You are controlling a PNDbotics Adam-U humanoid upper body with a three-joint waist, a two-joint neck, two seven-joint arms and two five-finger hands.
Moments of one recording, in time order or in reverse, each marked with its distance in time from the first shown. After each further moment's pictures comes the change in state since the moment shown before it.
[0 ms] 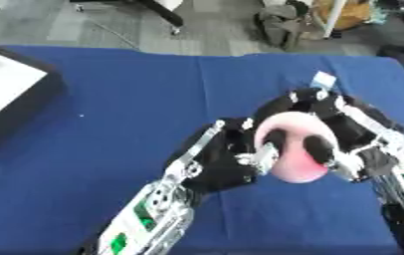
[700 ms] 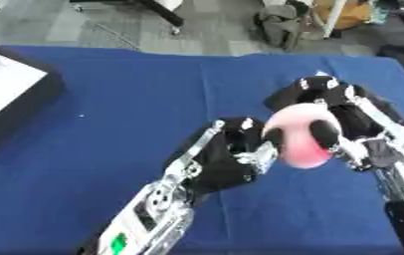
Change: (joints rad) left arm 0.001 0.000 0.000 0.005 0.001 0.000 0.001; right arm -0.005 0.000 -0.018 -0.001 0.064 0.002 -0.153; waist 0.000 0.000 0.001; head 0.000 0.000
